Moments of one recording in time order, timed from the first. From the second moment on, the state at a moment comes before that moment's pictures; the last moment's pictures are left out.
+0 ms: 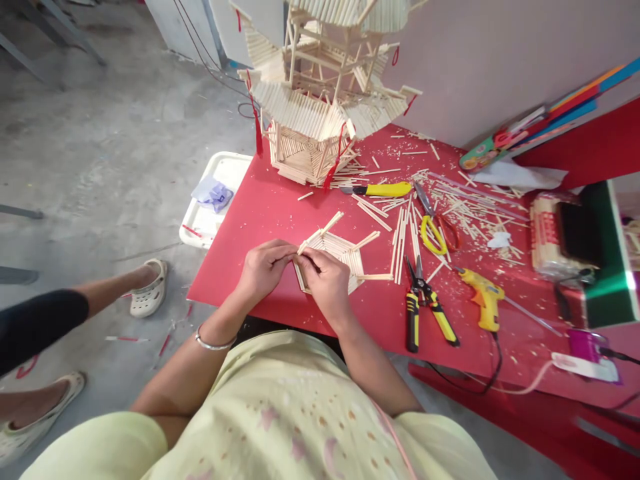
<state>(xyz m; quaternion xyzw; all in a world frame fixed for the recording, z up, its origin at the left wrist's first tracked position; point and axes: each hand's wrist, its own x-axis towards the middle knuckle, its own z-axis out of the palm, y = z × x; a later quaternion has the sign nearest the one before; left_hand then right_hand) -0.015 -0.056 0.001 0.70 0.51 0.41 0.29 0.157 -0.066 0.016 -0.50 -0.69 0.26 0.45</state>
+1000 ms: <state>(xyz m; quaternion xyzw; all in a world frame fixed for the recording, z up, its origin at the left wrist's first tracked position) -0.015 -0.056 0.001 0.69 0.51 0.41 0.29 0.157 -0.066 0.017 -0.50 -0.69 0.26 0.45</state>
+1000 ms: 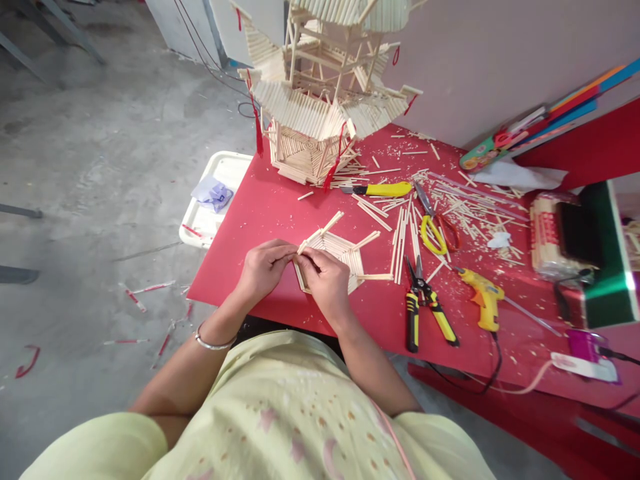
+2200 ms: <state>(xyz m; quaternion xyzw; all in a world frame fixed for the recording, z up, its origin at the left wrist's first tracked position) -0.015 -0.057 0.001 0.69 0.51 0.42 0.29 0.156 -0.067 0.018 -0.51 -0.69 0.27 0.44</state>
